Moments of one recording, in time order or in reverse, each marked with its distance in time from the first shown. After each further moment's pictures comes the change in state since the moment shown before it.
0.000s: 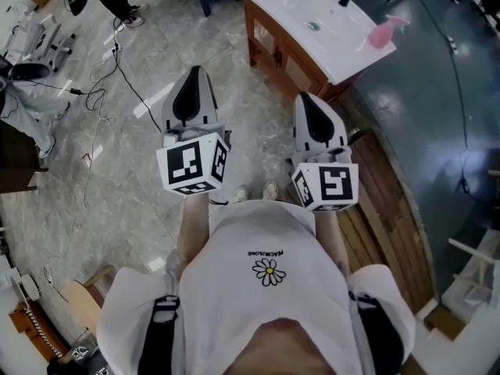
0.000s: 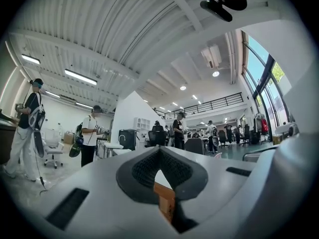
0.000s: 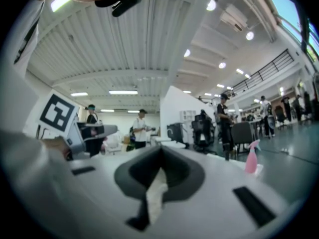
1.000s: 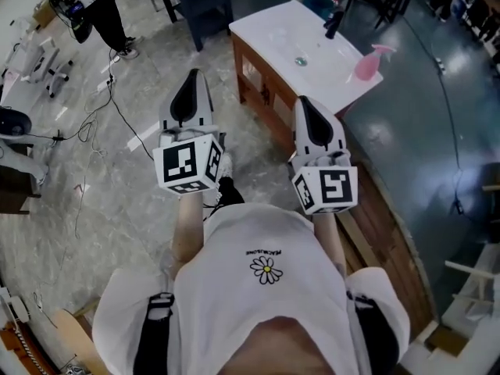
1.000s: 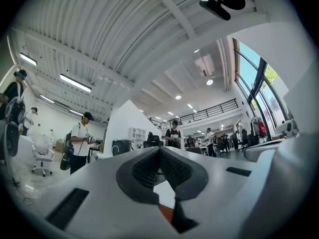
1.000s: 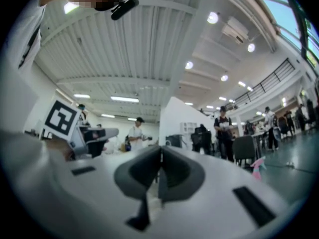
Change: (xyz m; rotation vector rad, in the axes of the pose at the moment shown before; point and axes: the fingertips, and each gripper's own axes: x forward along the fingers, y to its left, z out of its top) left arm 0.075 -0.015 0.006 0.029 -0.142 -0.045; right arm 0.049 -0.057 0.019 -0.071 -0.147 0.010
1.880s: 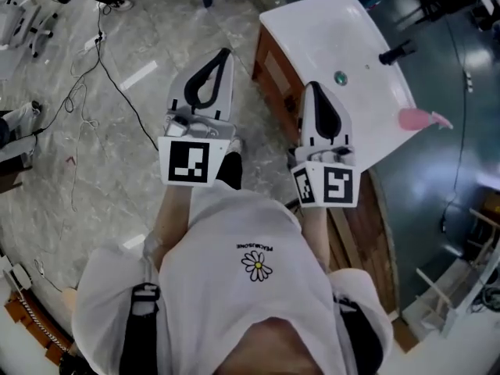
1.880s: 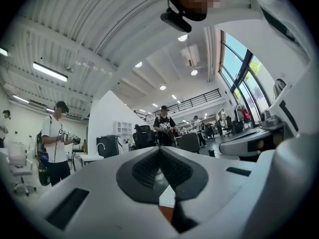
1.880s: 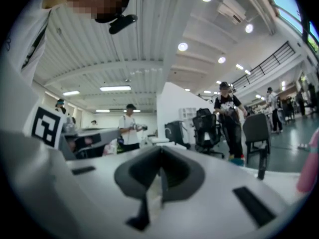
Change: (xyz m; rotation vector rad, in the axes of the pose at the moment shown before) left arm 0.236 0.102 -0.114 0.100 0.135 -0.207; right arm 0.290 -0.031 -0.094 0.107 0.153 -0.020
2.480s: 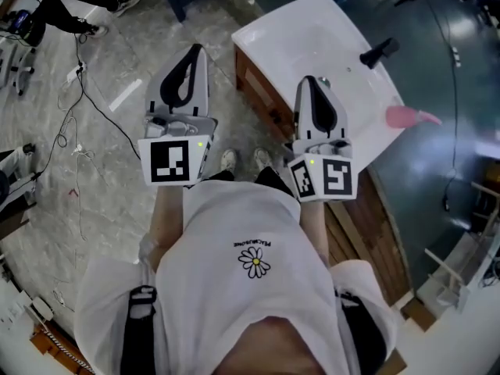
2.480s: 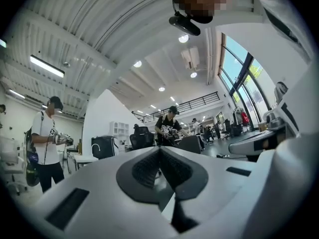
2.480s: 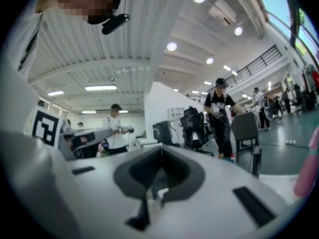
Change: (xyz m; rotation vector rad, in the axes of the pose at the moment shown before) left arm 0.091 0.033 0.002 -0.020 -0.029 -0.040; right arm 0.056 -0.063 0.012 0.050 -0.010 -0.135
